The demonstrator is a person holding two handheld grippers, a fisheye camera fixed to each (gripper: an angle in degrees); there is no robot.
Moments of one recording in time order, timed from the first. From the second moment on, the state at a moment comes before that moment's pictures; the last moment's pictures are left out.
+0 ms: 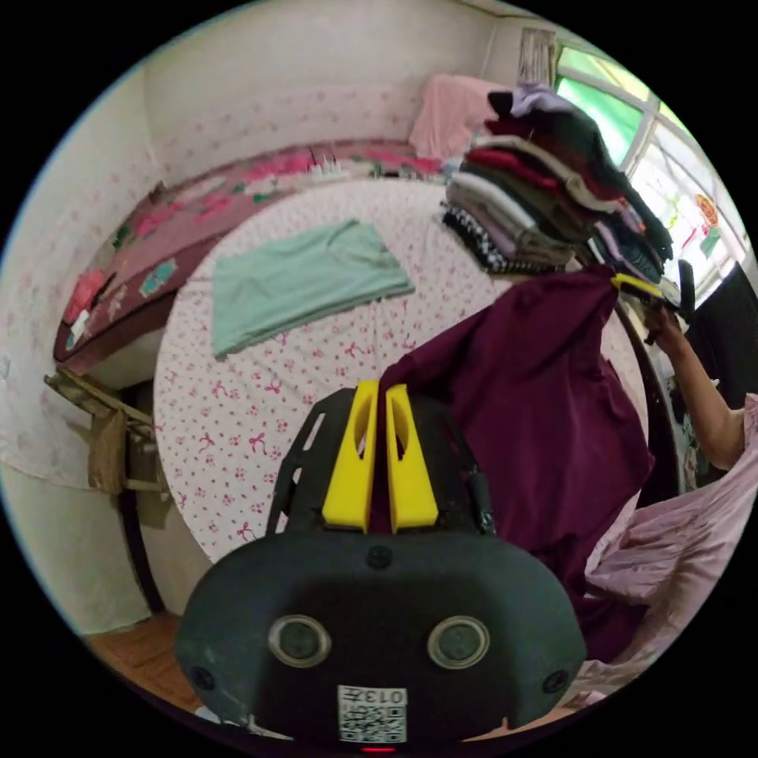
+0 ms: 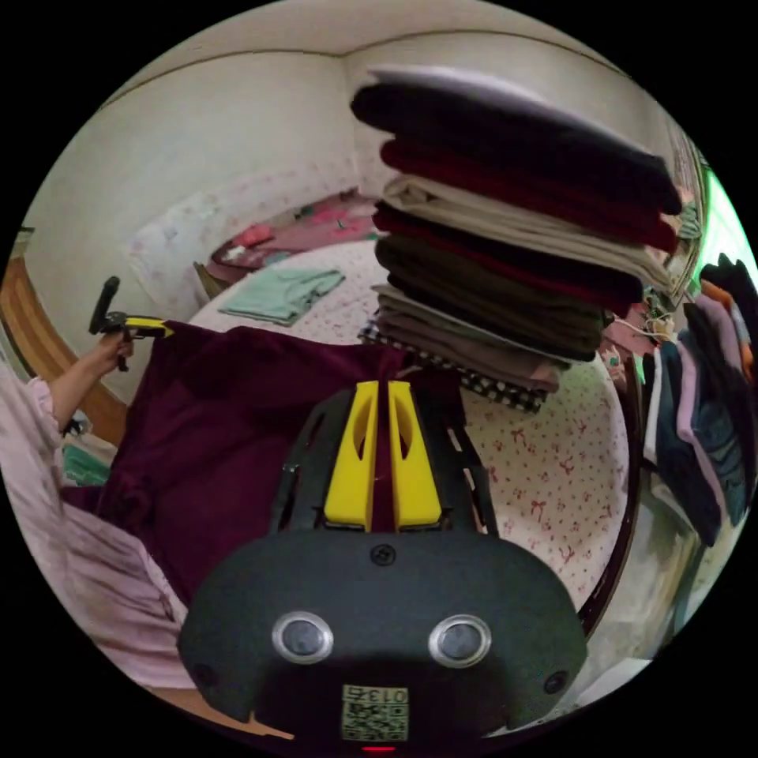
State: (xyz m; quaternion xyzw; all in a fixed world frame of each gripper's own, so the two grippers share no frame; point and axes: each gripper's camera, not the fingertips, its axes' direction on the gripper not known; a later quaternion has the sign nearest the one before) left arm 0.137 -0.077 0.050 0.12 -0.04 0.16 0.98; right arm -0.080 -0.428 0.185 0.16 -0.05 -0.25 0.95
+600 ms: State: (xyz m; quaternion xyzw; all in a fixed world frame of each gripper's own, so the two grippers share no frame) left arm 0.115 -0.017 0.132 -0.02 -0.03 0.11 0.99; right arm -0.203 -0.406 0.252 0.06 0.11 -0.38 0.92
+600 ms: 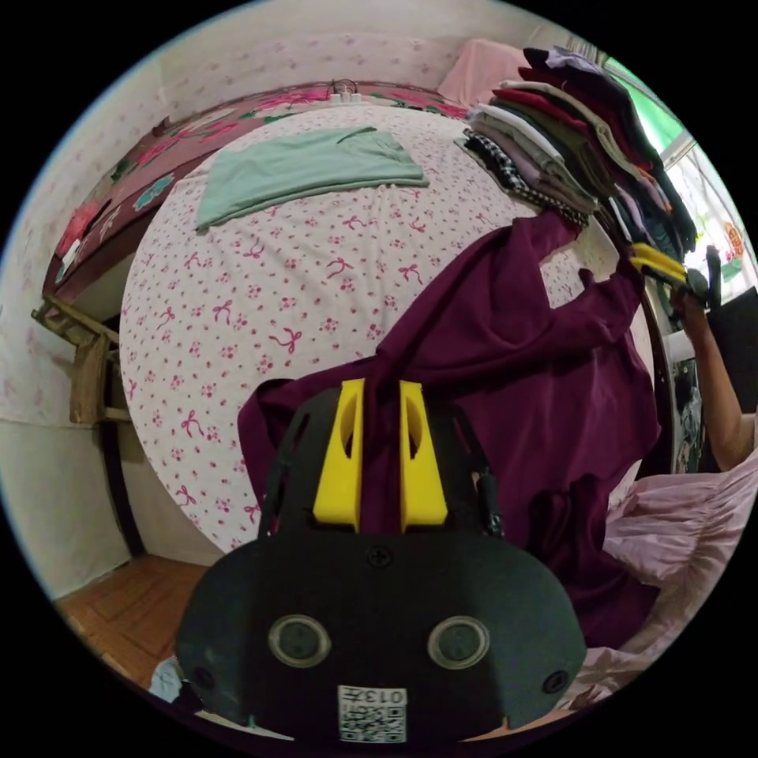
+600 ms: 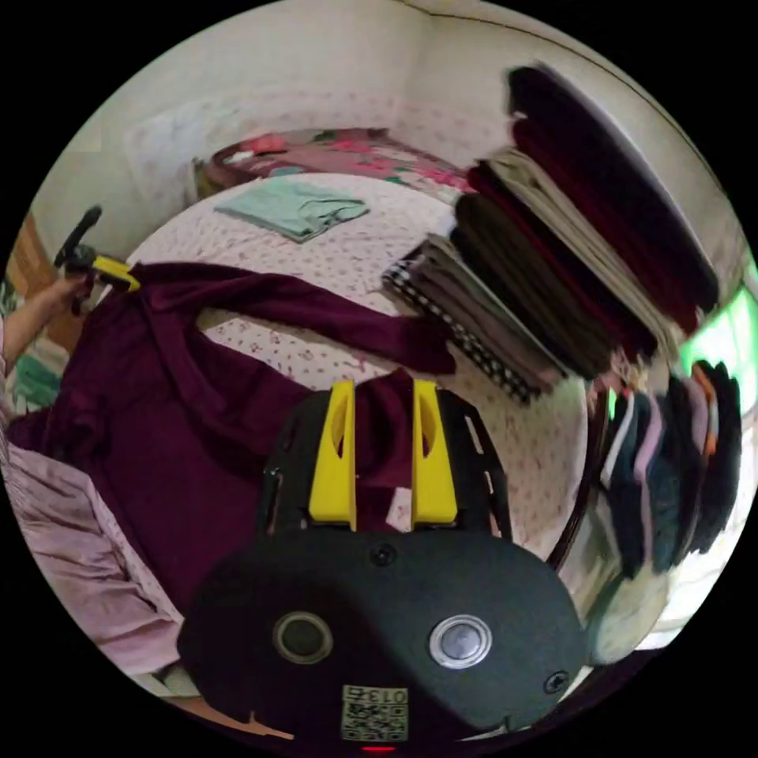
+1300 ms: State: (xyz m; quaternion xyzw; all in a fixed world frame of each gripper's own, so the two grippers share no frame) left arm 0.099 -0.020 0.072 0.11 0.02 0.11 0.99; right arm -0.339 -0.472 0.308 0.04 0.08 -0.49 0.86
